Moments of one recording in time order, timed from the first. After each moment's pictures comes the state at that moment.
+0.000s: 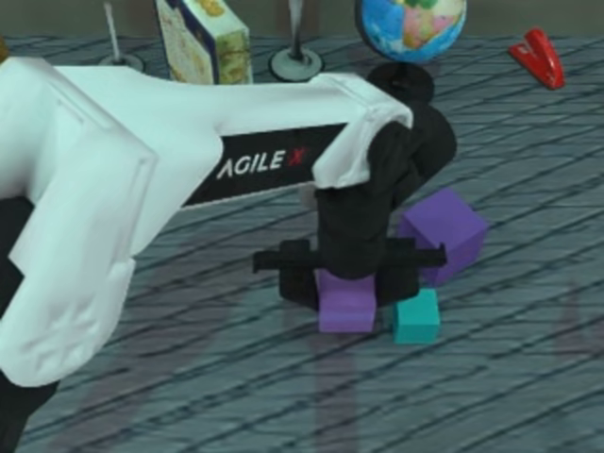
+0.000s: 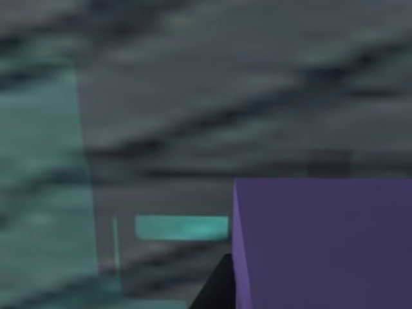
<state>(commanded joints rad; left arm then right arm) -0.82 2.25 1.72 -1.02 -0.01 -0.81 0.01 0.00 0.00 0.00 0.00 0.00</state>
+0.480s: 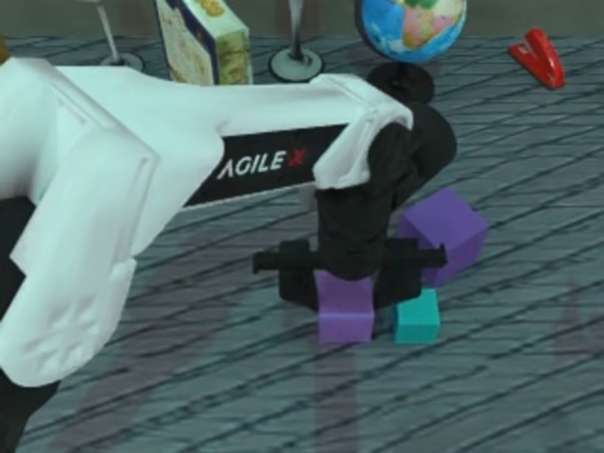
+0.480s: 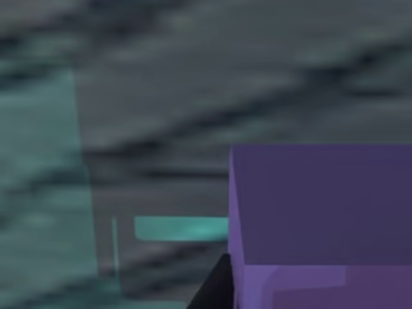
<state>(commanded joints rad) -0.82 2.25 1.72 -1.02 -0.01 -0.81 0.01 0.00 0.00 0.00 0.00 0.00</state>
